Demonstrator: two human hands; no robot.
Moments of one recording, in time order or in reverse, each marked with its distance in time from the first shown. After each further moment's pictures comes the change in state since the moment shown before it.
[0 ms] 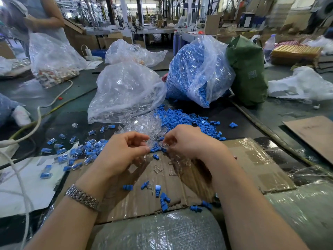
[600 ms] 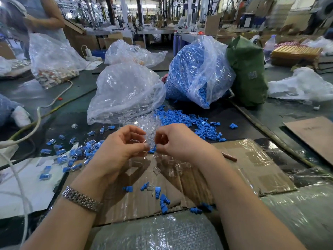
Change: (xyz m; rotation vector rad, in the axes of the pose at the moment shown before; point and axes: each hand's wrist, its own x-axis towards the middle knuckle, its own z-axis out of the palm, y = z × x) left_hand 0.001 0.000 -0.002 -0.397 -0.013 -0.053; right_hand -0.004 -0.019 0.005 0.200 0.077 -0.097
